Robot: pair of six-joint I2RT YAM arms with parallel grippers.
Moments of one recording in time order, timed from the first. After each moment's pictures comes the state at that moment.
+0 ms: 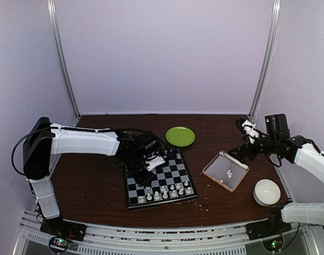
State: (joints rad) left arm -0.97 1.86 1.35 -0.79 0.11 0.03; right arm 0.24 0.98 0.75 -0.42 -0.30 -0.36
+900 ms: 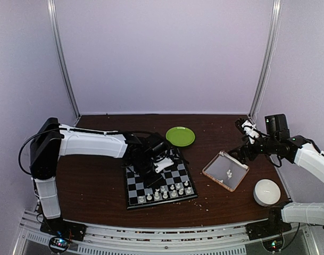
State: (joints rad) left arm -1.01 1.93 1.40 -0.73 0.18 0.03; right arm 0.24 0.99 0.75 -0.43 -0.30 -0.37
